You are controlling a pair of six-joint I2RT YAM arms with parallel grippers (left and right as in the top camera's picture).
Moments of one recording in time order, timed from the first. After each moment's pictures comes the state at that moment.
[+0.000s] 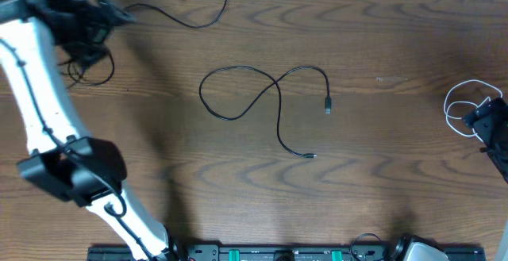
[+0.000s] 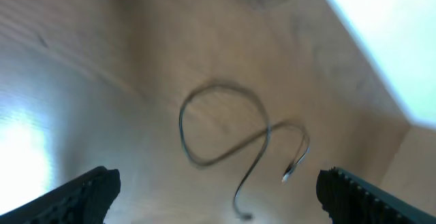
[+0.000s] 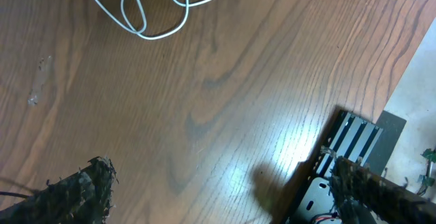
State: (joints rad) left arm 0.33 2.07 2.30 -1.54 0.52 -0.30; right arm -0.38 1.26 1.44 -1.46 0.24 0.73
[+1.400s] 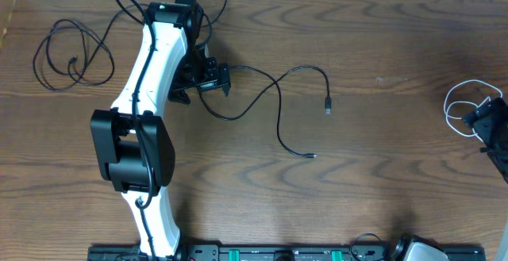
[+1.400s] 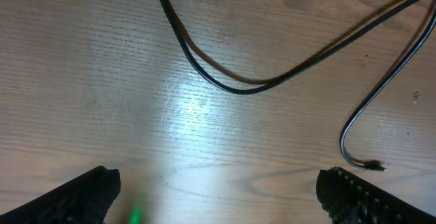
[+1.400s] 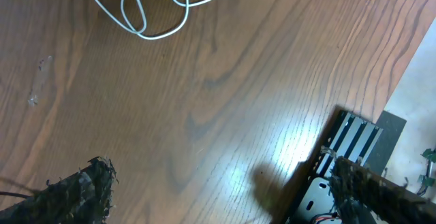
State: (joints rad) left arm -0.14 2.07 1.86 -1.46 0.17 -0.29; right arm -0.38 1.26 1.44 -1.46 0.24 0.73
